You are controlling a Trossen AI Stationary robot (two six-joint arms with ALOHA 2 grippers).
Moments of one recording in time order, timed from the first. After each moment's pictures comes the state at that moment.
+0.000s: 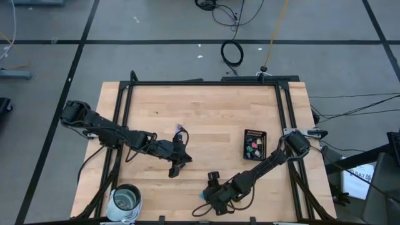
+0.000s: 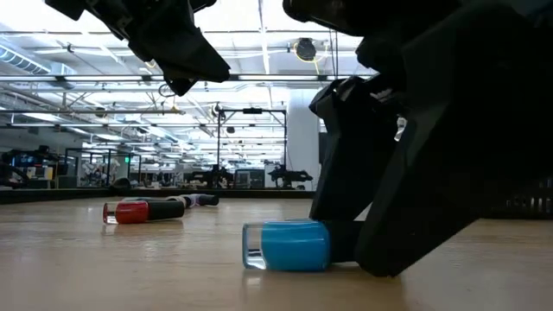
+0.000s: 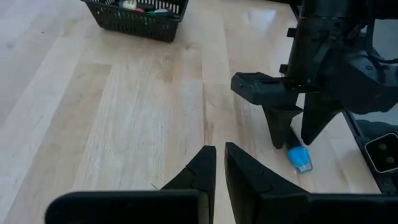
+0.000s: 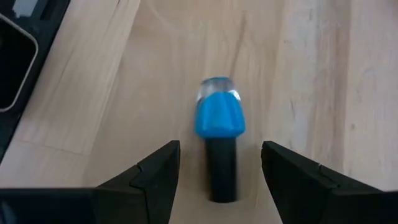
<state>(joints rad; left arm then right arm) -0.31 1.44 0.79 0.07 -0.10 -0.29 0.59 2.11 1.39 -0.26 0.21 0.32</state>
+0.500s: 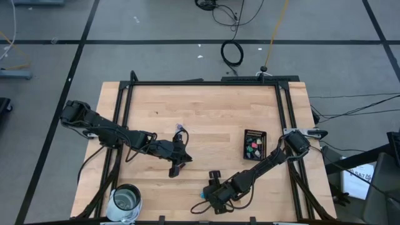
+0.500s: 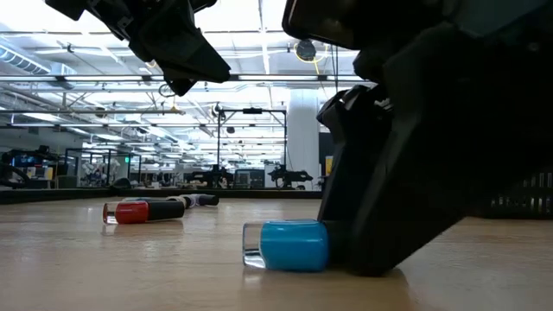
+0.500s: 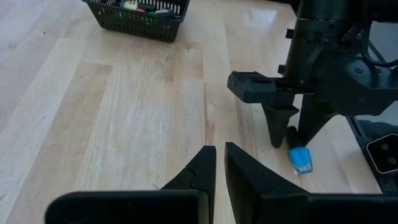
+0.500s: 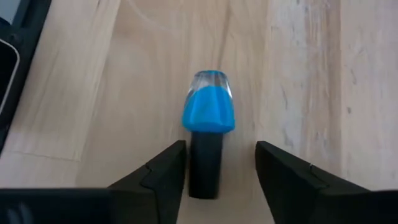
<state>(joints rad) -0.31 1.44 0.79 0.07 -0.11 -0.29 0.58 2.12 1.39 -0.29 0.21 0.40</state>
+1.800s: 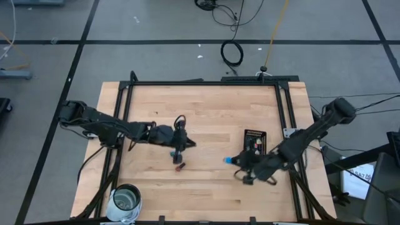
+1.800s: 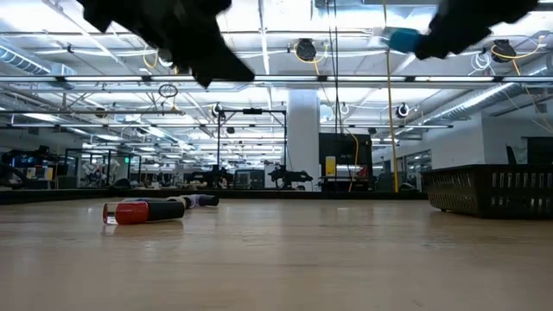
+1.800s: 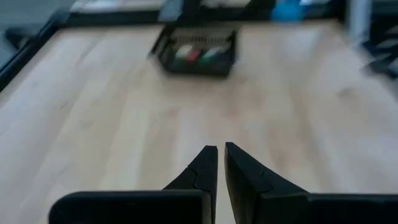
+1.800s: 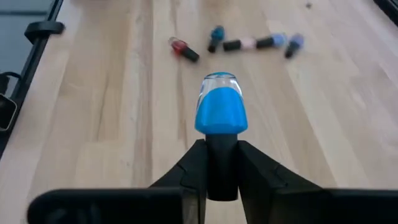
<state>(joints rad) -0.14 1.40 0.79 0.12 -0.11 -0.03 0.62 1.28 0.86 -0.38 0.56 0.50</state>
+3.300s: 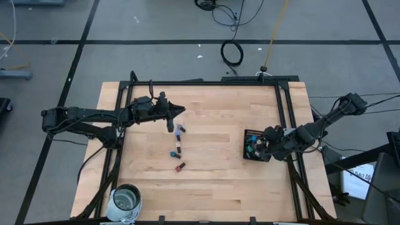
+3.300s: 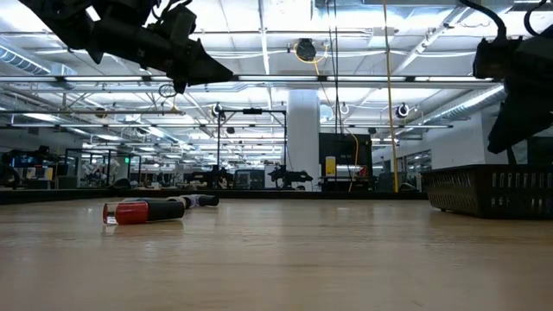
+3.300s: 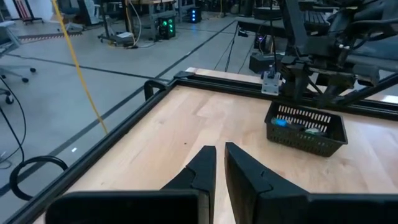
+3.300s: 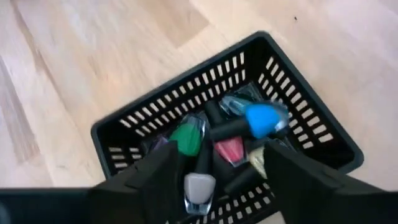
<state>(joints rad) 0.25 1.13 0.54 0.42 -0.03 -0.02 0.53 0.78 0.49 -0.82 0.48 1.11</state>
